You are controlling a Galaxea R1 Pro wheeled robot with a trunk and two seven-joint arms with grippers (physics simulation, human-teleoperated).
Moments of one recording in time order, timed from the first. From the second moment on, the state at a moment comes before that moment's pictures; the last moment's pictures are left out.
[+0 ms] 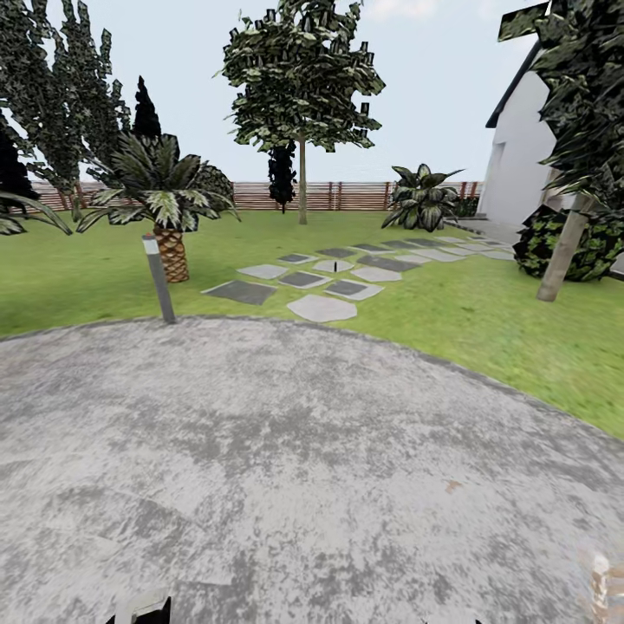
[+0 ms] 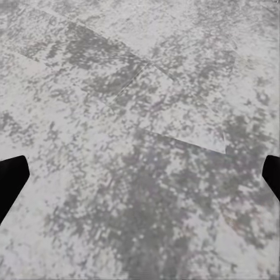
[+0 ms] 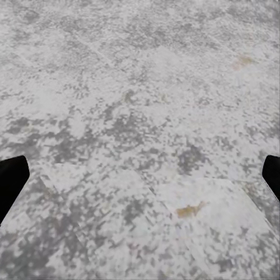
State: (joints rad) left arm -0.23 0.10 0.12 -0.41 0.12 -0.25 0.07; right arm -0.01 -0.06 0.00 -0.68 0.00 -0.36 0.00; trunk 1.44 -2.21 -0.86
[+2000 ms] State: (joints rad) left arm -0.23 0.10 0.12 -0.41 0.11 -0.25 0.07; right arm -0.01 -0.06 0.00 -0.68 0.00 -0.35 0.00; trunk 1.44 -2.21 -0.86
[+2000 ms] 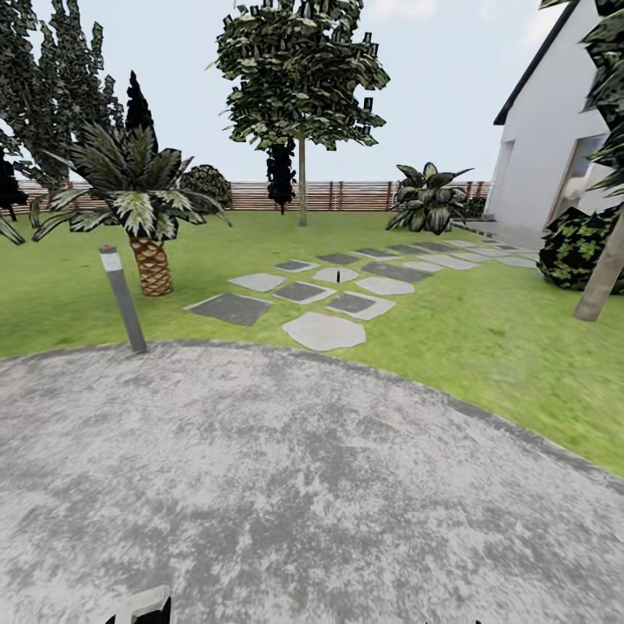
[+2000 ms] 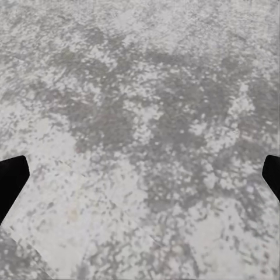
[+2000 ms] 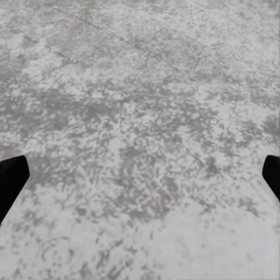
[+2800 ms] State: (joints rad) left arm -0.23 0.10 0.12 -0.41 0.11 -0.25 0.07; right arm -0.01 -0.06 0.00 -0.68 0.00 -0.35 0.00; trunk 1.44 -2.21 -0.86
